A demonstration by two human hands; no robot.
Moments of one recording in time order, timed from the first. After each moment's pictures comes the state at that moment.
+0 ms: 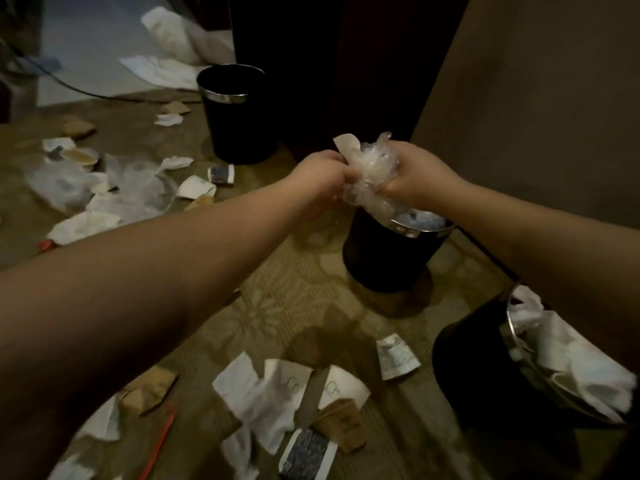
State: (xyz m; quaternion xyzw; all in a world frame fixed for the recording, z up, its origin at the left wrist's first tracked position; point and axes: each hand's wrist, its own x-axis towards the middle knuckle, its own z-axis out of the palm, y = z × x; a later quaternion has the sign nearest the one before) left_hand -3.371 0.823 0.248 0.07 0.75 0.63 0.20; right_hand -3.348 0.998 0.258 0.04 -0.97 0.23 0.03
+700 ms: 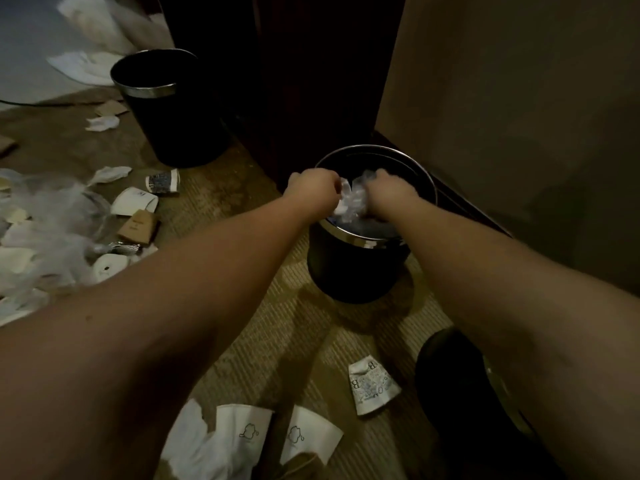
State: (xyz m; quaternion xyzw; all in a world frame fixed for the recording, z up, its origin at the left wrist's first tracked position) left_hand -3.464 0.960 0.144 0.24 0.95 0.19 0.10; right_hand -3.435 1.113 0.134 -0.11 -0.98 0.00 -0.17
